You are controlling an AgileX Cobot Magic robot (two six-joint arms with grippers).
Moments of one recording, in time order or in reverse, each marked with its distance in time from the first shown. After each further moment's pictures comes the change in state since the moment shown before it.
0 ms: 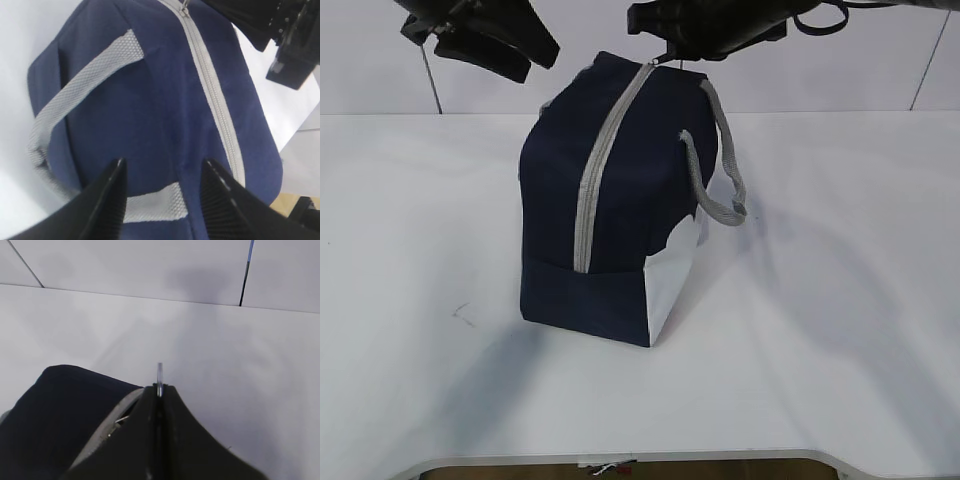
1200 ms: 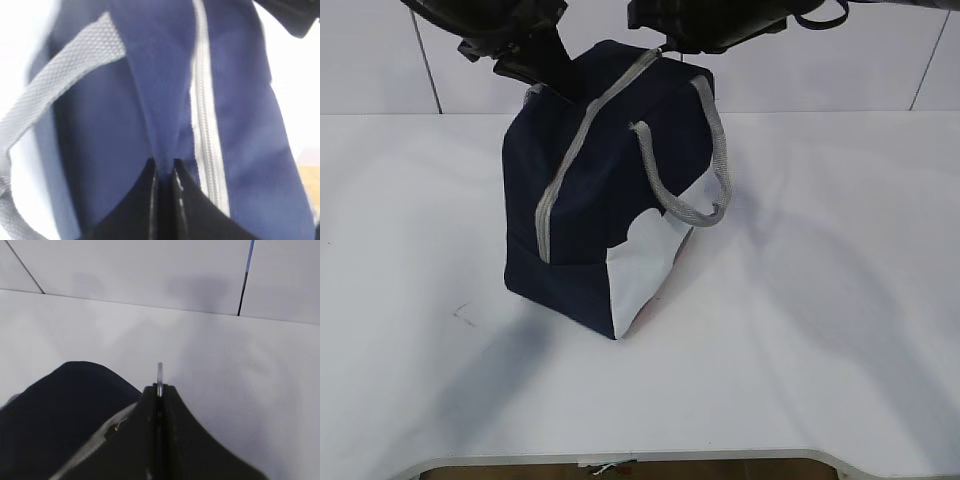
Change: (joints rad) left arm -0.064 0.149 -0.134 0.044 0.008 0.098; right arm 0.000 0.000 0.000 -0.020 -0.035 0.000
